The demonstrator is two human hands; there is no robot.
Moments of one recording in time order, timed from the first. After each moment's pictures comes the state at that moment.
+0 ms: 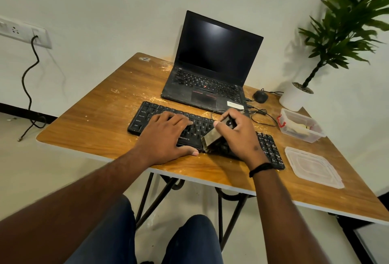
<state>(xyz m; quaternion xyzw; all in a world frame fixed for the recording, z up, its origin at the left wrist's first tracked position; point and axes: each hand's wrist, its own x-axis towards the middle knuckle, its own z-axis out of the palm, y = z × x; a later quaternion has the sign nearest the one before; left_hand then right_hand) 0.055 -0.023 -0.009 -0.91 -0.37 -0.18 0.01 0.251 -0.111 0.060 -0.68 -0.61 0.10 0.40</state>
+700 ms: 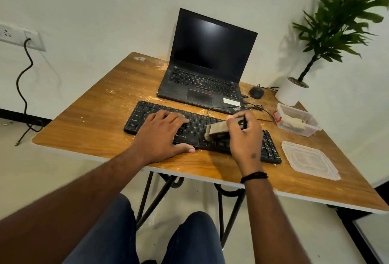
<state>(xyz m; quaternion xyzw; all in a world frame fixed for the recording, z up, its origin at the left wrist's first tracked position) 0.054 -0.024 -0.008 -0.91 -0.37 -0.17 0.00 0.240 -0.132 0.051 -0.69 -0.46 0.07 0.55</state>
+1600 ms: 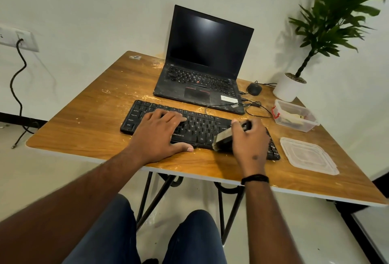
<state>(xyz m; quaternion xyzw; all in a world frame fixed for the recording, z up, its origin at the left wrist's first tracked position) 0.055 -0.023 -0.009 -0.91 -0.37 -0.18 0.01 0.250 -0.141 0.047 -0.80 -0.37 0.03 0.48</state>
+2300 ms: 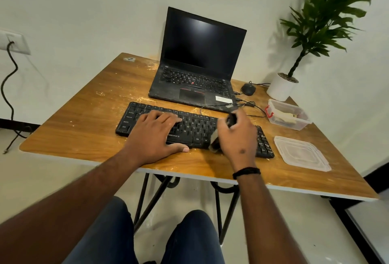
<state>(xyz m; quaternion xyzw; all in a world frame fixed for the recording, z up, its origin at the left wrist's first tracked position) 0.056 -0.023 -0.010 -0.91 -0.37 -0.19 0.00 0.238 -0.133 0.055 -0.80 -0.45 -0.02 0.41</state>
